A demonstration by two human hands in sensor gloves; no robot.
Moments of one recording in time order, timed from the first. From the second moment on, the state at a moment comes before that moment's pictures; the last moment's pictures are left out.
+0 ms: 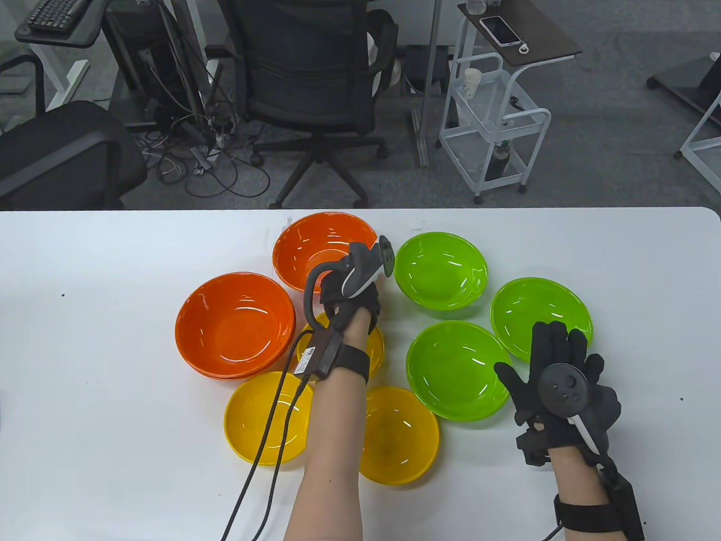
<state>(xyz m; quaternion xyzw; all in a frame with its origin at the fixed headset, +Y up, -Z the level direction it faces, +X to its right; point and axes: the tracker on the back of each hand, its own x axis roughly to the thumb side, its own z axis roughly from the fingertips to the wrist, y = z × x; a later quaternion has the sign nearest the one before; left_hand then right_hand) -0.041 -0.696 -0.477 -0.06 0.06 -0.03 1.00 0.273 -0.707 -0.282 -0.06 -0.13 0.98 0.16</state>
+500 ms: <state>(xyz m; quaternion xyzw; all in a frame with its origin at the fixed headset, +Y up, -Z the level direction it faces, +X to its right) -0.108 -0.595 -0.395 0.05 0.04 -0.04 1.00 0.275 -0.701 -0.278 -0.06 -0.13 0.97 0.17</state>
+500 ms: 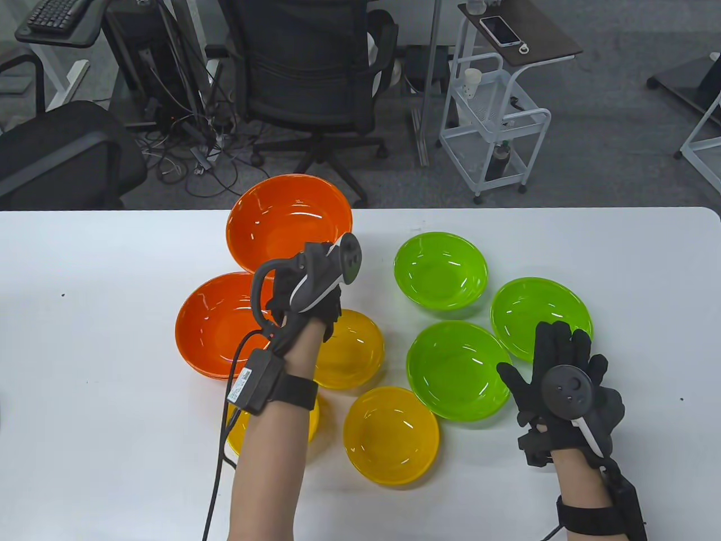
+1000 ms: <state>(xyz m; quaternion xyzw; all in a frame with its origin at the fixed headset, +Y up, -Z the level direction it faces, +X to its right) -0.180 -0.668 -0.313 0.01 0.07 -0.03 1.00 0.270 -0.702 -0.279 -0.05 -0.13 0.98 0.17</state>
